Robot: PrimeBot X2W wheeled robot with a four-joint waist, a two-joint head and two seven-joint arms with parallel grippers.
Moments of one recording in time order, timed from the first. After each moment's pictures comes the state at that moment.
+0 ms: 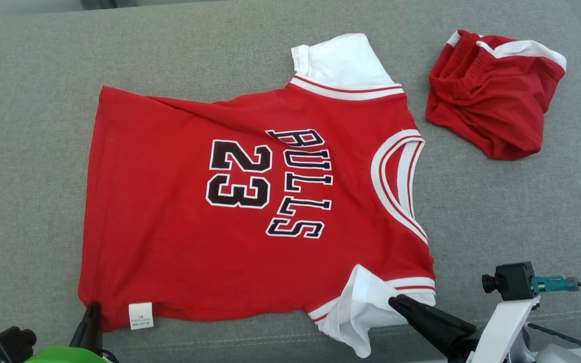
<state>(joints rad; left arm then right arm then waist) 0.22 0.17 -0.06 -0.03 -0.84 0.12 0.03 -0.01 -0.63 0.82 -0.16 1.27 0.07 0.03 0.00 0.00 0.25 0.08</state>
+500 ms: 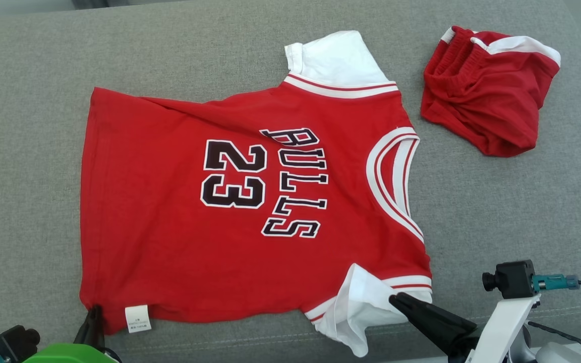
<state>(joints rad) 0.18 0.14 -0.06 0.04 -0.84 0.12 0.04 -0.02 -0.63 0.82 -0.16 1.27 0.07 0.03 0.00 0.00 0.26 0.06</state>
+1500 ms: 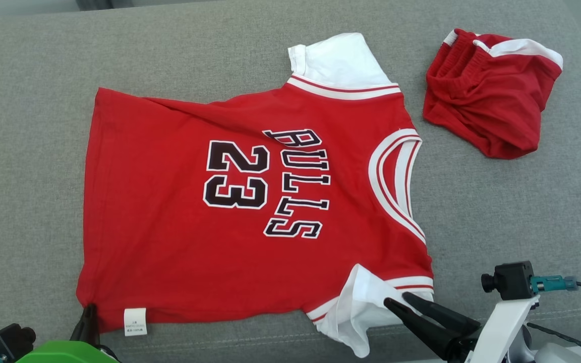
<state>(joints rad) 0.16 0.14 -0.04 0.08 -0.83 0.12 0.03 -0.02 -0.62 0.82 -0.14 1.26 0.07 0.03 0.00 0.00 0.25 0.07</state>
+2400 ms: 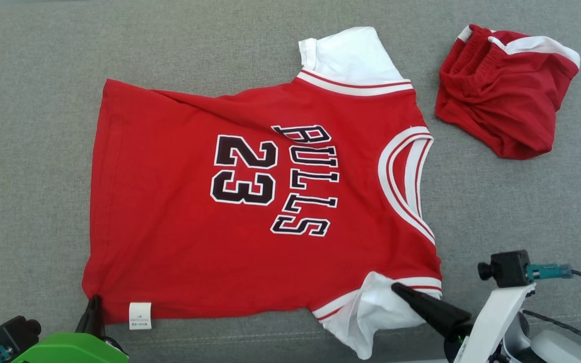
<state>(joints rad) 0.13 0.12 -0.05 0.09 -0.83 0.12 0.03 -0.06 -0.60 0.83 -0.09 1.24 0.07 0.04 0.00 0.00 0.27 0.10</state>
